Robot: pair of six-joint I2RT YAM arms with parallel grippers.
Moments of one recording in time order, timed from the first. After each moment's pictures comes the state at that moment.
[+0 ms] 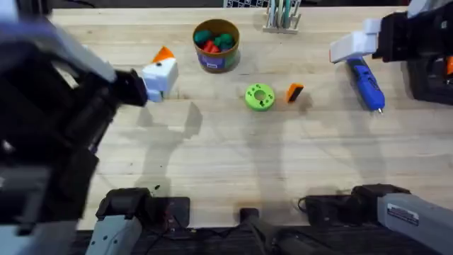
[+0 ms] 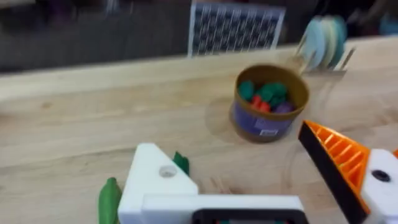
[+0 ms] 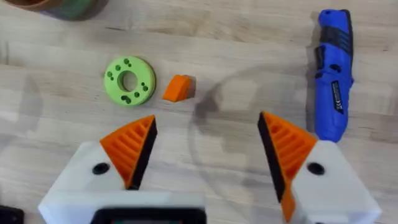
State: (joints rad) left arm 0.04 0.58 0.55 -0.27 0.22 0.04; right arm 0.00 1.21 1.31 -1.14 -0.13 -0.03
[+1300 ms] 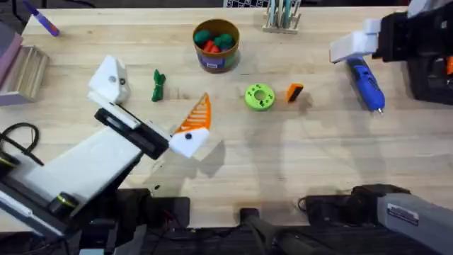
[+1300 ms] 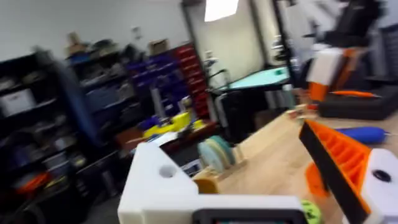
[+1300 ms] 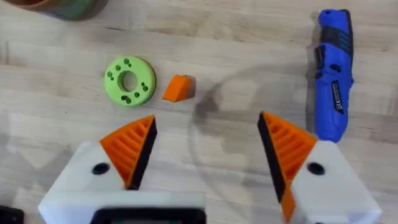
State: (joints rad) left arm 0.01 0.01 0.01 0.47 0.70 0.04; right arm 0.00 1.21 1.31 -1.14 -0.13 -0.03
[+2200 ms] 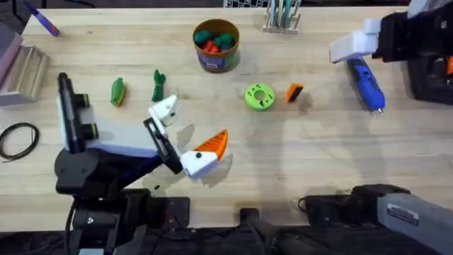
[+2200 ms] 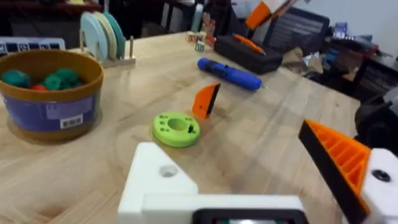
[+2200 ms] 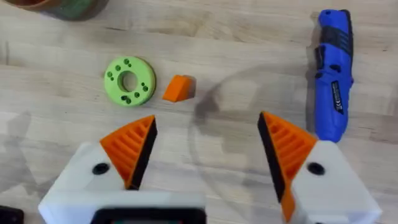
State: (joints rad) left arm 0.00 0.01 0.01 -0.01 1.00 -0.24; right arm 0.00 1.21 1.31 -1.14 -0.13 -0.03
